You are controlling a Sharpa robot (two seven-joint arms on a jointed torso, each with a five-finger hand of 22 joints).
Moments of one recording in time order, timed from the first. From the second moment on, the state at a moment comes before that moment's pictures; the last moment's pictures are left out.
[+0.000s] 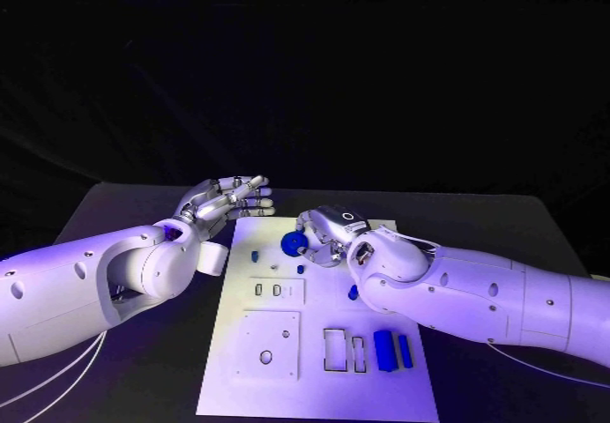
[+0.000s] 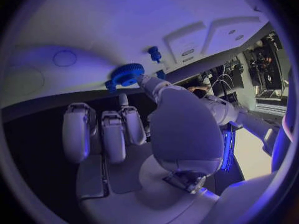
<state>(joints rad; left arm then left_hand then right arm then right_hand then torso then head) 1.23 -0.96 -0.05 1.62 0.01 -0.30 0.40 1.38 0.00 0.08 0.20 0.28 0.73 0.19 0.25 0.21 0.93 0.21 0.07 0.07 0.88 0.16 0.32 0.30 0.17 0.86 0.26 0.27 0.08 1.24 -0.52 -0.15 1.44 -1.64 -0.49 -0.33 1.23 -0.26 0.52 0.16 0.19 0.76 0.16 0.27 0.49 1.41 0.07 1.43 1.31 1.47 0.00 1.57 1.31 0.07 1.44 0.10 1.39 1.31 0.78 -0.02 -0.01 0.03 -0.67</state>
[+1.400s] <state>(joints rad) 1.23 -0.96 -0.05 1.61 0.01 -0.29 0.40 1.38 0.00 0.08 0.20 0.28 0.73 0.19 0.25 0.21 0.93 0.21 0.07 0.07 0.88 0.16 0.32 0.30 0.17 0.86 0.26 0.27 0.08 1.26 -0.92 -0.15 1.49 -1.17 -0.36 0.01 1.30 -0.26 0.54 0.11 0.21 0.77 0.15 0.27 0.45 1.41 0.07 1.42 1.31 1.47 0.00 1.57 1.31 0.07 1.44 0.11 1.37 1.31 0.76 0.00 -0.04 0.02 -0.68</state>
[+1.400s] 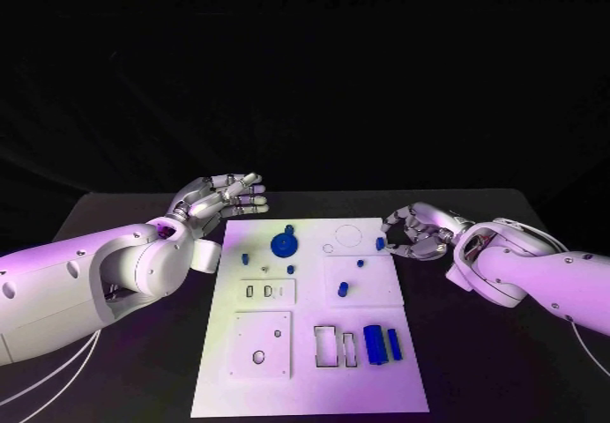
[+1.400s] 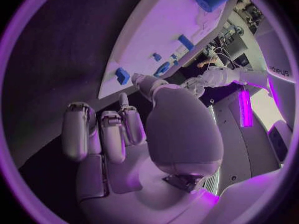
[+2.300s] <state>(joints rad) 1.23 -0.96 -0.05 1.61 0.01 -0.29 0.40 1.38 0.00 0.08 0.20 0.28 0.73 0.19 0.25 0.21 0.93 0.21 0.07 0.07 0.88 0.16 0.32 0.31 0.17 0.86 0.26 0.27 0.08 1.24 -0.86 -0.15 1.42 -1.18 -0.36 0.00 1.32 -0.25 0.56 0.09 0.21 0.81 0.15 0.28 0.44 1.41 0.07 1.43 1.31 1.47 0.00 1.57 1.31 0.07 1.44 0.11 1.37 1.31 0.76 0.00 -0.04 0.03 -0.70</state>
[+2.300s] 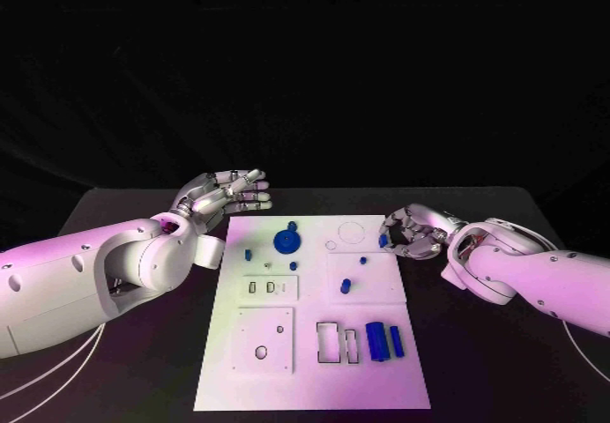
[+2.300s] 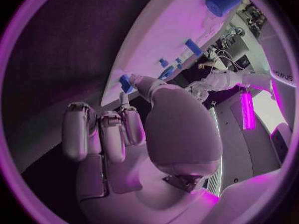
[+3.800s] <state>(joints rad) 1.23 -0.96 -0.05 1.60 0.01 -0.28 0.39 1.38 0.00 0.08 0.20 0.28 0.73 0.19 0.25 0.21 0.93 0.21 0.07 0.07 0.88 0.16 0.33 0.31 0.17 0.86 0.26 0.26 0.08 1.24 -0.86 -0.15 1.56 -1.19 -0.53 -0.11 1.32 -0.19 0.62 0.05 0.22 0.94 0.11 0.35 0.46 1.44 0.03 1.45 1.31 1.46 -0.03 1.57 1.31 0.07 1.45 0.08 1.37 1.31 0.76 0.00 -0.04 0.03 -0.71</state>
